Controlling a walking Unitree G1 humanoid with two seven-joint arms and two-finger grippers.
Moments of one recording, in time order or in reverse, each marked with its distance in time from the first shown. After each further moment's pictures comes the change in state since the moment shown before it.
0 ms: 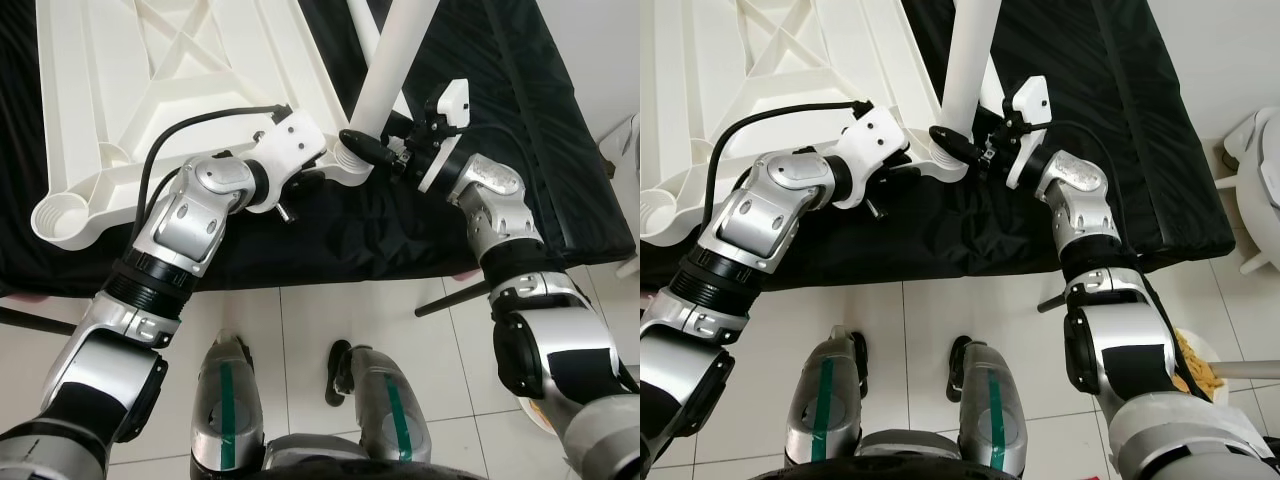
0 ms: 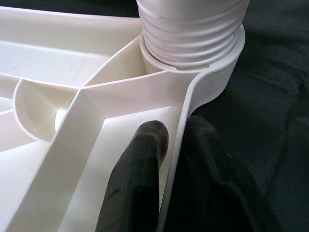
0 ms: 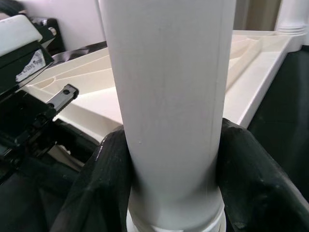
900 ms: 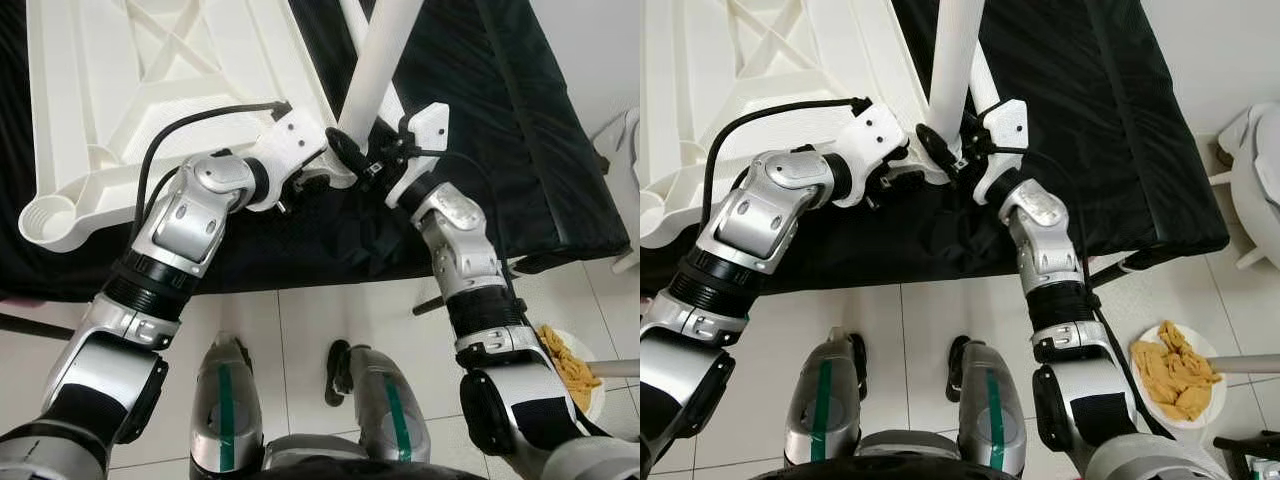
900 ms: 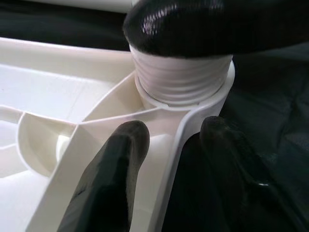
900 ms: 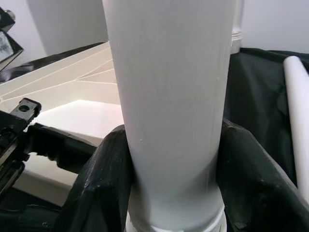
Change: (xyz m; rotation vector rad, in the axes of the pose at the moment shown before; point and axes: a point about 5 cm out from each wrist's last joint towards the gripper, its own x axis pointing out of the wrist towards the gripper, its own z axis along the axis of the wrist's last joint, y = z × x) left arm -0.003 0.000 0.006 0.003 -0.024 0.007; right arm 0.013 0.039 -0.001 0.025 -0.059 -0.311
